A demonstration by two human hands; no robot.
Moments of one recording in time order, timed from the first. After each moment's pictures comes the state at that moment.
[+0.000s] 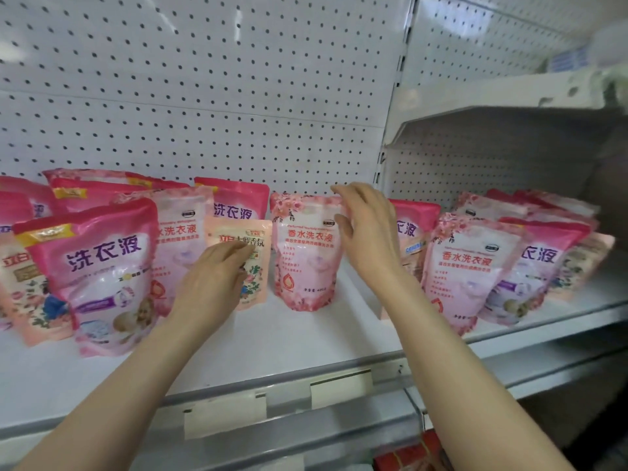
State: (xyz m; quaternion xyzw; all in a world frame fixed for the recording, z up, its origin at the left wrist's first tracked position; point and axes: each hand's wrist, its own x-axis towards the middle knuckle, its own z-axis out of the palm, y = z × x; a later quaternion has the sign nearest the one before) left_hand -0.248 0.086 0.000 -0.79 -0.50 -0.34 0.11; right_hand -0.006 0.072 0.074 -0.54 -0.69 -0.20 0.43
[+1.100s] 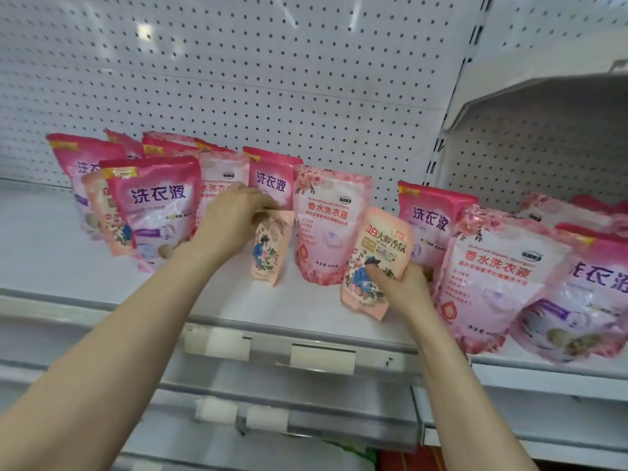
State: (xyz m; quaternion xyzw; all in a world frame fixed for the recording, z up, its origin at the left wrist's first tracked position) left_hand -0.212 0.053 0.053 -0.73 -0.58 -0.32 0.17; right_hand 0.070 0.051 -0.010 -0.54 -0.60 0.36 0.46
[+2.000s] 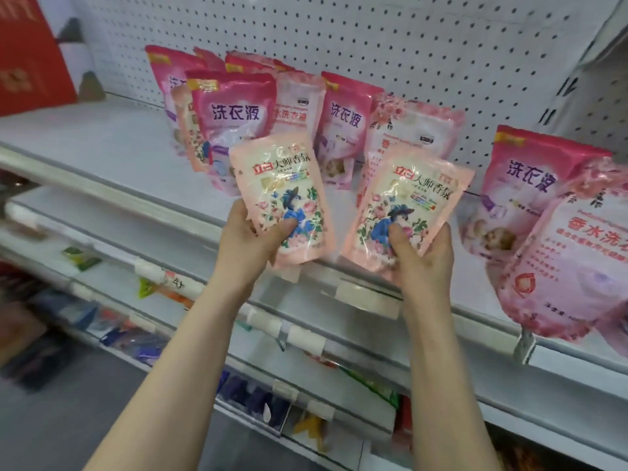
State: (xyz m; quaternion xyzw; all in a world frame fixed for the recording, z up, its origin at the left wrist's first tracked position) left_hand -0.187 -0.075 -0.040 -0.36 -0.55 -0.70 -0.29; right_hand 0.018 -0.009 -0.031 -0.36 -0.52 0.50 0.60
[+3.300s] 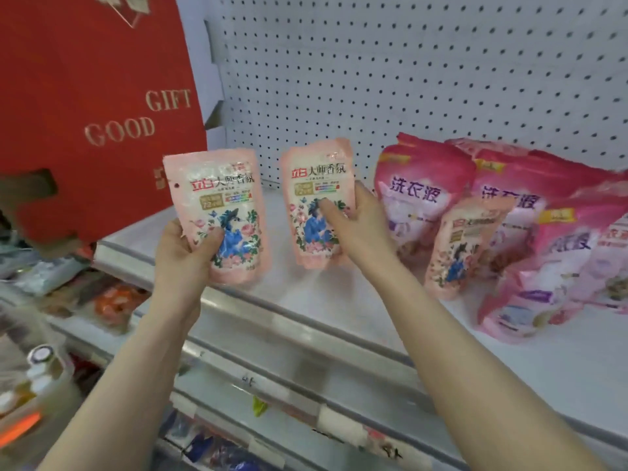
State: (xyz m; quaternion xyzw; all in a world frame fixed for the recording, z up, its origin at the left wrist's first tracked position) left_hand -0.724 -0.077 -0.022 -0.30 -0.56 -0.75 -0.20; right_hand -0.547 0.053 0.023 -0.36 -0.73 0.35 0.45
